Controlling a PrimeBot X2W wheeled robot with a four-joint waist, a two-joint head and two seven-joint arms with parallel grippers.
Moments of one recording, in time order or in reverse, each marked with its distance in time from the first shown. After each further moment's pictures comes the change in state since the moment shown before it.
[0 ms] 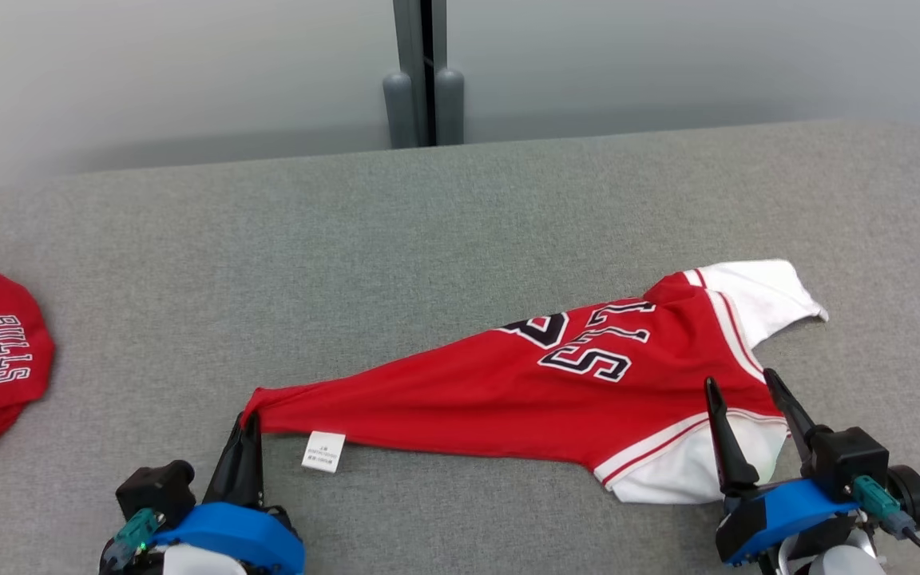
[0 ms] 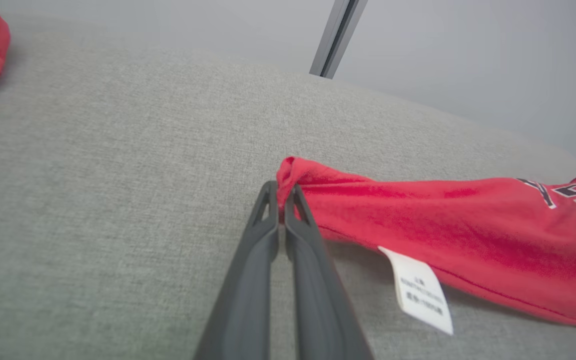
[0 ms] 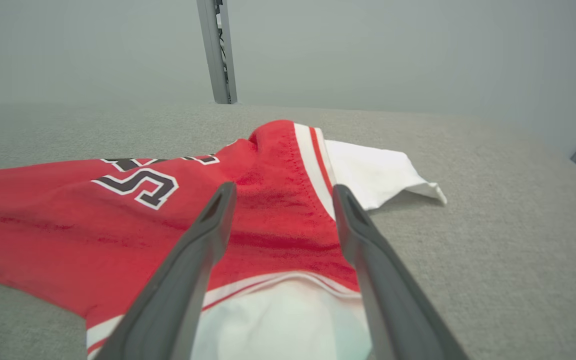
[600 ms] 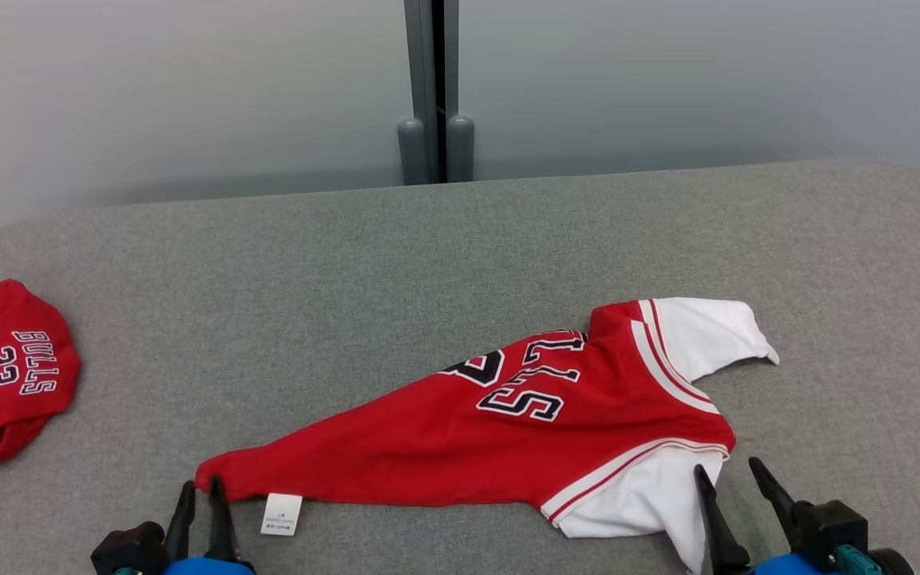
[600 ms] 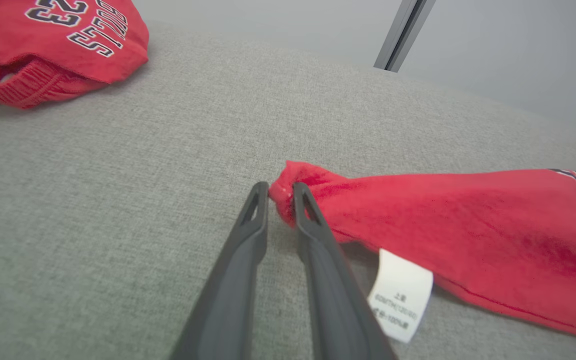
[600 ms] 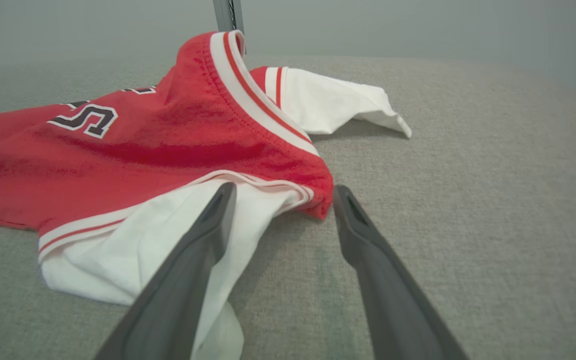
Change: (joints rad) left arm 0.134 -0.004 0.106 -0.033 0.061 0.088 0.000; right arm 0.121 0.000 0.029 0.055 0.010 0.000 0.000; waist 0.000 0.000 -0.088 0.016
